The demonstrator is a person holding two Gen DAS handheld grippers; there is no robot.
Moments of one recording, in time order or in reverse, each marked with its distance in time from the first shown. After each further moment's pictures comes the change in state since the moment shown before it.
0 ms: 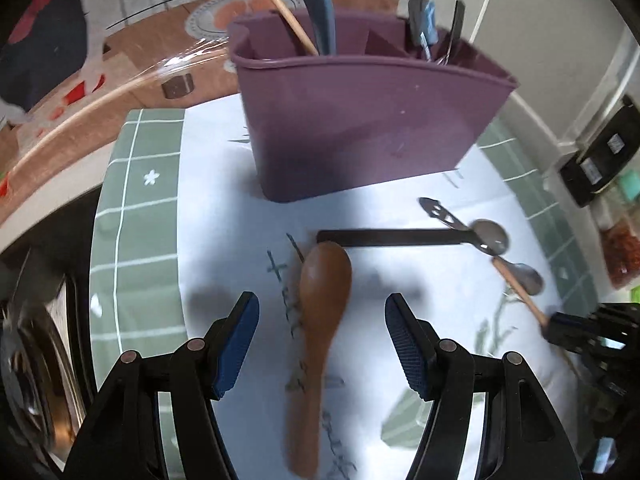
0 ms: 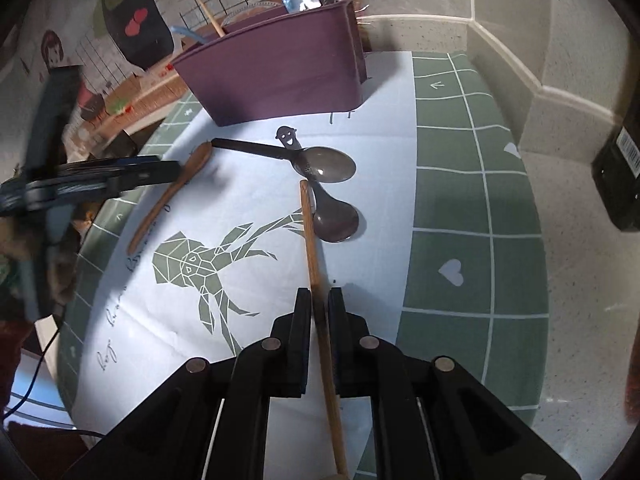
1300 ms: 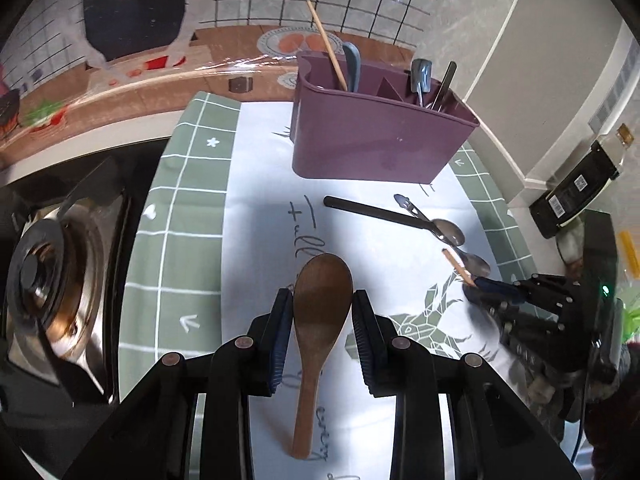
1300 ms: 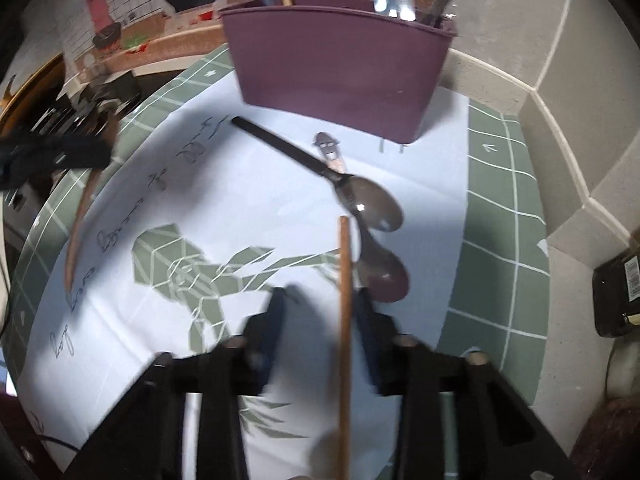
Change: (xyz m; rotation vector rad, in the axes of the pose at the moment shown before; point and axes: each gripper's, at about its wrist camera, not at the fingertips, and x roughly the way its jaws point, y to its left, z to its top) left arm -0.085 0.007 -0.069 -0.215 -0.125 -0.043; right arm 0.030 0.052 0.024 -0.265 0.041 -0.188
